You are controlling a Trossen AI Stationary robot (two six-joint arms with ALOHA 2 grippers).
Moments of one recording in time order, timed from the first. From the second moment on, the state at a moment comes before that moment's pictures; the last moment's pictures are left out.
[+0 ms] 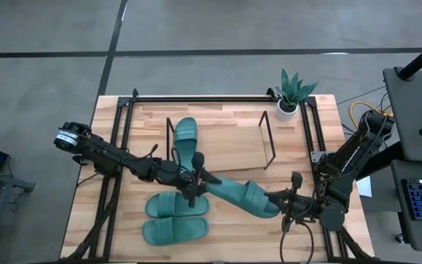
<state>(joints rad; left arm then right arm) -0.29 1.50 0.81 0.64 -0.17 0.73 0.98 1.26 0.71 0.24 1.22 -0.21</state>
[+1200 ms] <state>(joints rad) -0.36 1.47 0.86 0.58 -1.13 0.54 0.99 1.26 0.75 0.24 1.57 -0.35</state>
